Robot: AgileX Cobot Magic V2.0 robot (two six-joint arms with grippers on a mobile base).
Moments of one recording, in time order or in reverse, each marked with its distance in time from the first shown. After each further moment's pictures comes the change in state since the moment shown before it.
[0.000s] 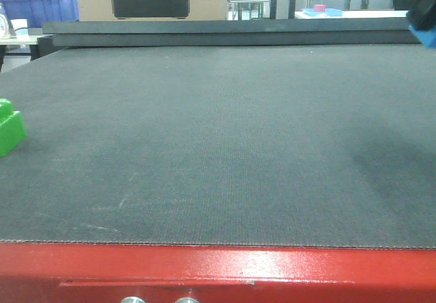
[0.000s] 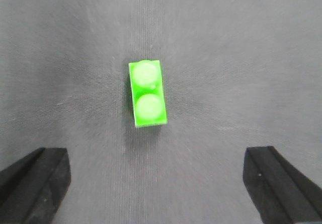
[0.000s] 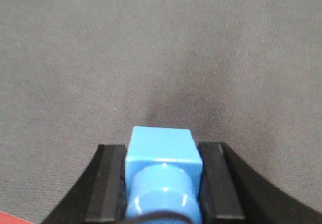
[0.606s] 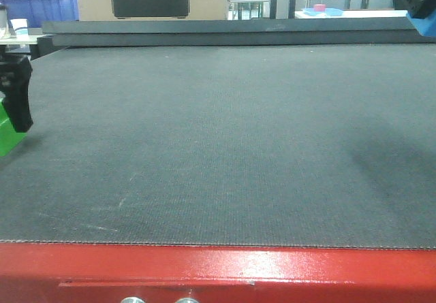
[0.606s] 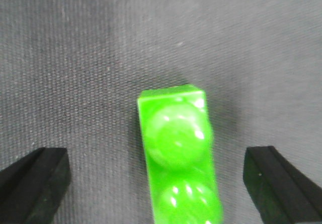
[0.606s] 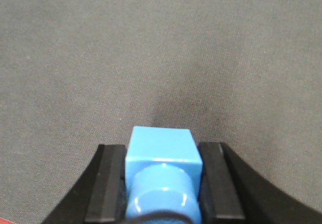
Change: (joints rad) left arm -0.007 0.288 -0.002 0.056 -0.142 0.006; right arm 0.000 -0.004 0.000 0.016 -0.029 0.000
